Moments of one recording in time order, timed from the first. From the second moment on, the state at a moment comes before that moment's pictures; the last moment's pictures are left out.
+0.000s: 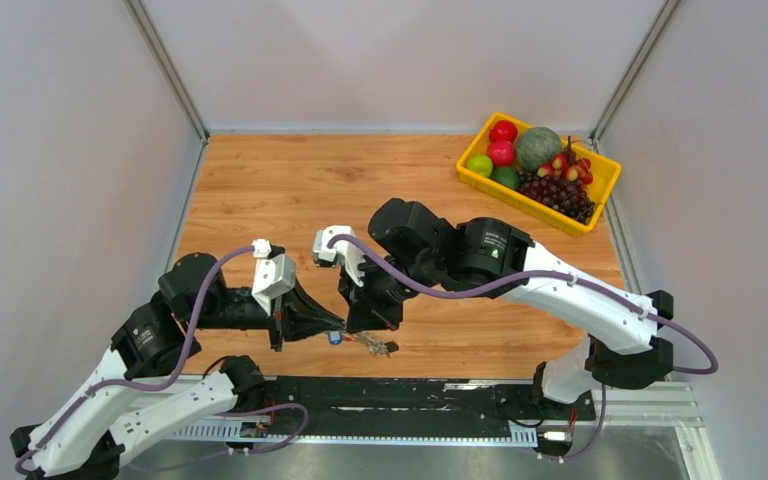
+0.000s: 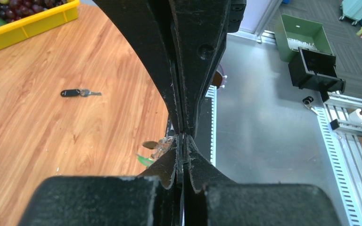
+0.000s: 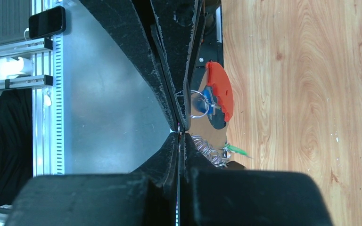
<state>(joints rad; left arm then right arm) -0.88 0.58 1.02 -0.62 0.64 -0.09 1.26 1.52 1.90 -1.05 -0.41 0.05</state>
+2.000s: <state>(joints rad) -0.88 0.46 0.77 0.10 0.38 -0.37 1.34 1.19 1.43 -0.53 0.00 -0.06</state>
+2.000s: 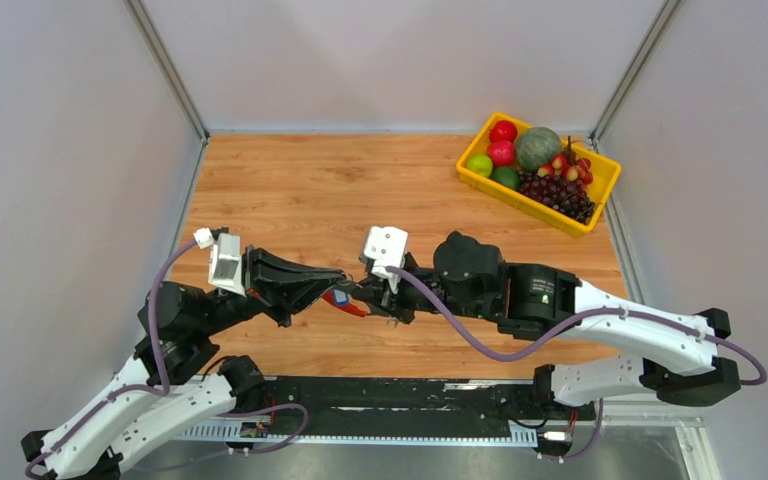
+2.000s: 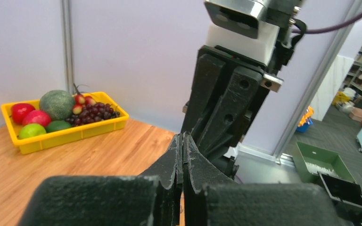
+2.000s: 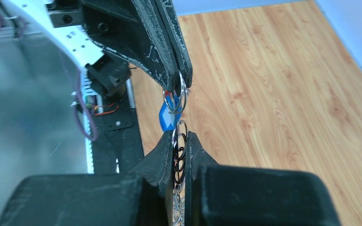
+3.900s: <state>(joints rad) -0.88 0.31 0.48 0.50 0.16 -0.38 1.51 1.11 1.59 -0.48 0.33 0.05</state>
